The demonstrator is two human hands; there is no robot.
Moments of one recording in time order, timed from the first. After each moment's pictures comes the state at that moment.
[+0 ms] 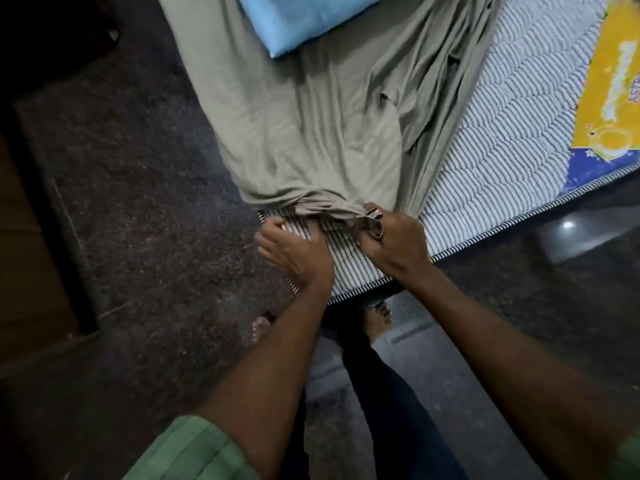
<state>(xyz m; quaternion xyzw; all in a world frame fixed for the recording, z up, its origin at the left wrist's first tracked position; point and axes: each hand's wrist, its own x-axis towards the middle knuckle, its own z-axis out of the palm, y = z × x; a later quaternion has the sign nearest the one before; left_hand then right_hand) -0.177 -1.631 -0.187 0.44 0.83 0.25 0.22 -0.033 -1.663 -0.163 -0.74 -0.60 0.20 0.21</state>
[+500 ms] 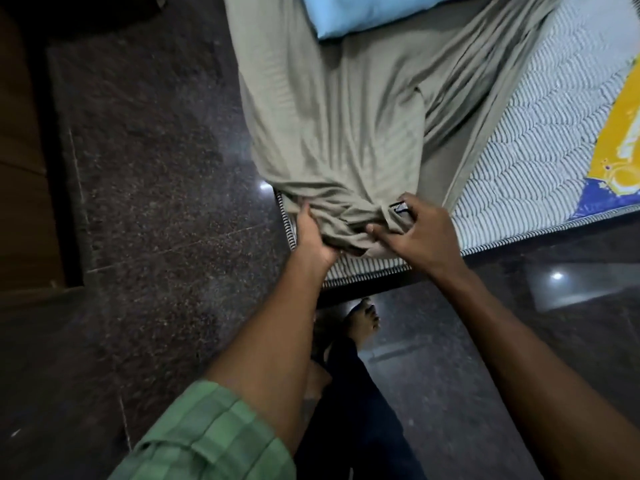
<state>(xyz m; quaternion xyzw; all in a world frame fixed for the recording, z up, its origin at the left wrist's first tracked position) -0.189 -1.622 -0.211 -0.07 0.54 0.39 0.75 -0.014 -1.677 -0.140 -0.72 -0.61 0.26 0.23</state>
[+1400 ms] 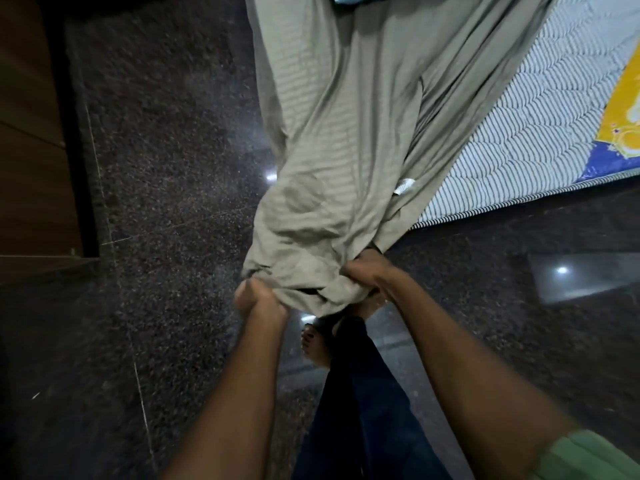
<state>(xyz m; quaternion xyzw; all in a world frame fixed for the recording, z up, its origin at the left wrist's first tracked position) -0.321 -1.801 -0.204 -0.15 0.79 0.40 0.44 -0.125 -1.780 -0.187 -0.72 -0.33 0.62 0.00</state>
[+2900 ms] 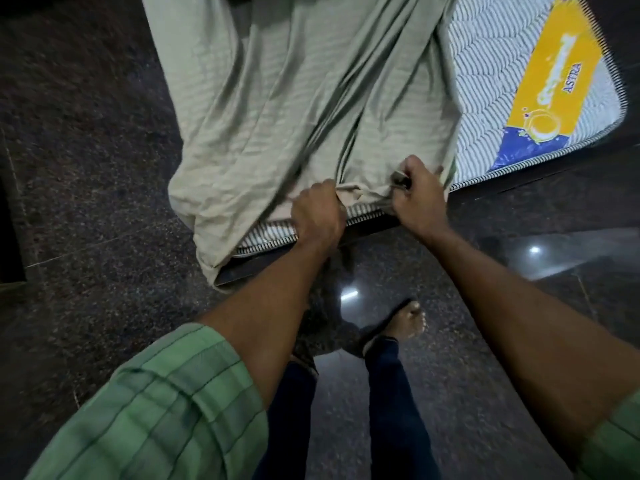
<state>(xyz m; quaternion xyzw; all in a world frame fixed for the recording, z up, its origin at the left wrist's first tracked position) -0.059 -1.705 -0.214 0.72 0.67 0.01 0.20 0.120 -1.733 -0.194 -0.75 -0.55 0.26 0.26</state>
